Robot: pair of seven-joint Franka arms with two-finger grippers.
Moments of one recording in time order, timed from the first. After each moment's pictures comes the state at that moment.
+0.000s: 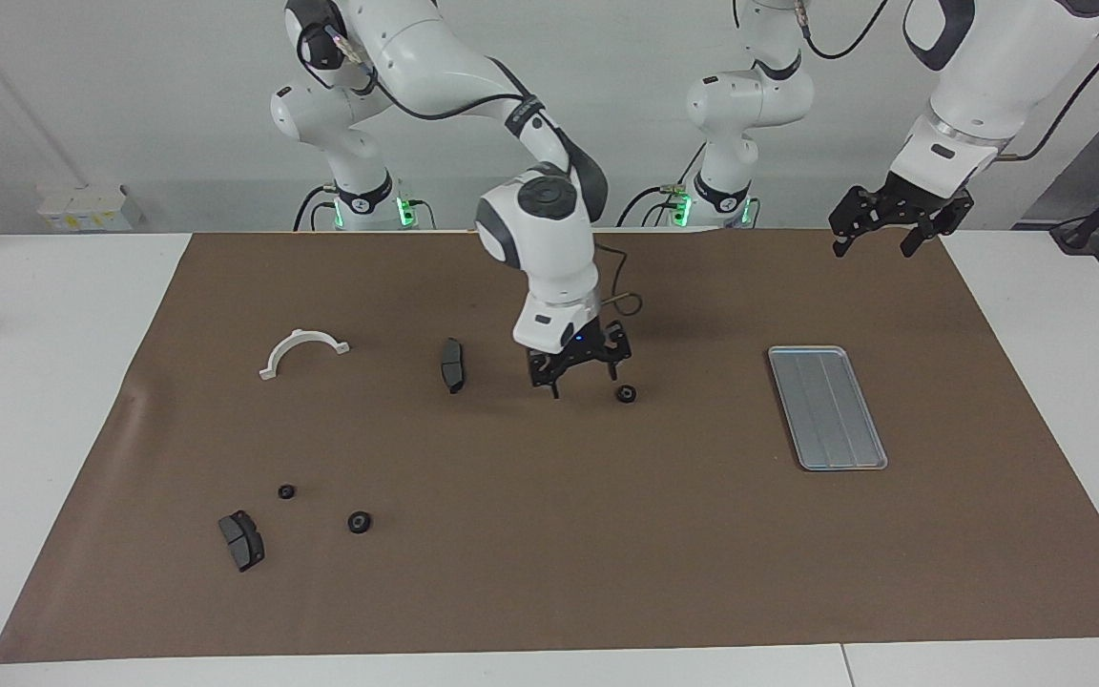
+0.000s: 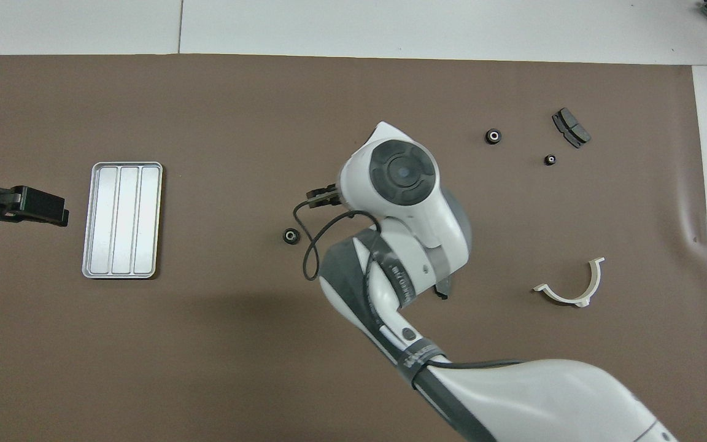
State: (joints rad) left arm 0.05 -0.06 -0.11 -1.66 -0.02 1.56 0.01; right arm 0.53 0.44 -0.04 -1.56 0.09 2.21 0.22
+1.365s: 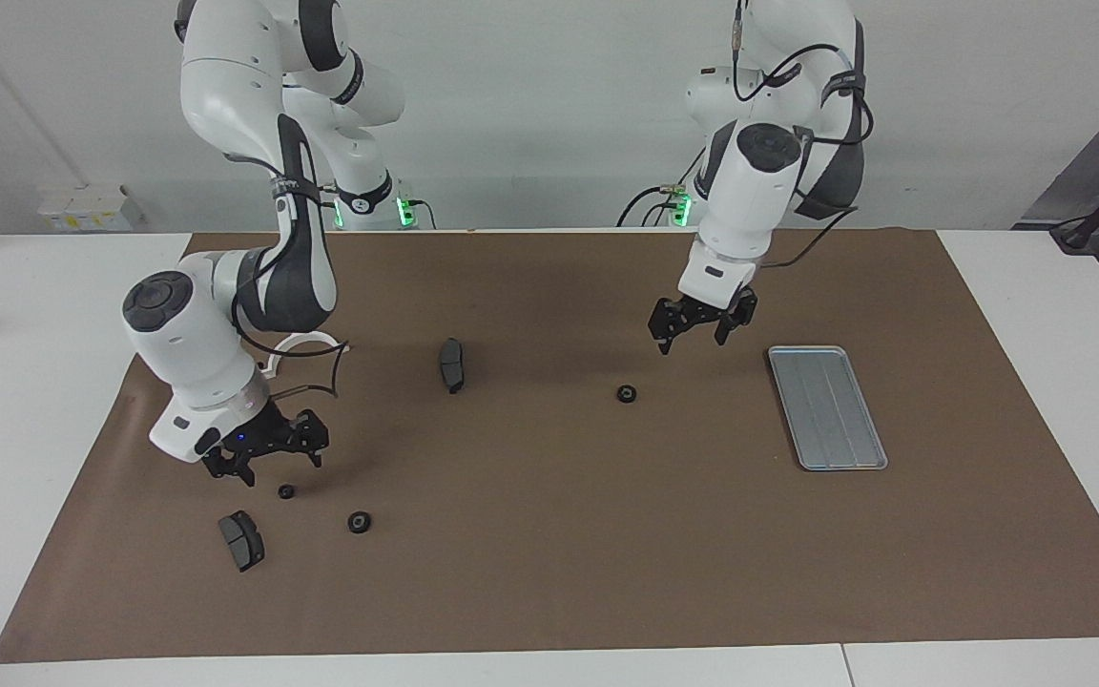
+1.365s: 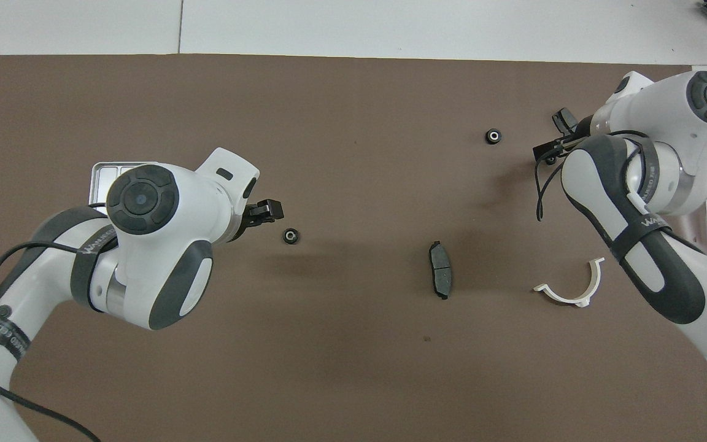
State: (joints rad) left arm -0.33 0.12 -0.14 -2.04 0.01 2.26 -0.65; right arm 0.00 0.49 -0.04 -1.68 0.09 2.30 -0.33
